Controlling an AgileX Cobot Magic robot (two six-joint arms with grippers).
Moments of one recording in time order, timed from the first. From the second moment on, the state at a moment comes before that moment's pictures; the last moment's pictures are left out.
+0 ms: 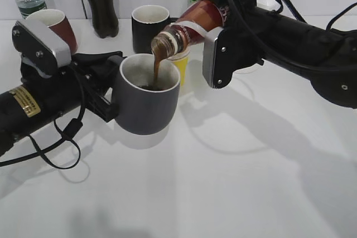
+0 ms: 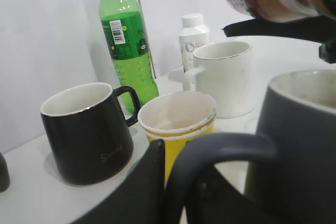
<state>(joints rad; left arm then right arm) -0.44 1.74 -0.49 0.34 -1.16 0.06 0.48 1.77 -0.83 -0.39 -0.90 -1.27</state>
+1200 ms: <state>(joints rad) -0.44 1.74 -0.49 0.34 -1.16 0.06 0.48 1.77 -0.83 -0.39 -0.90 -1.31</state>
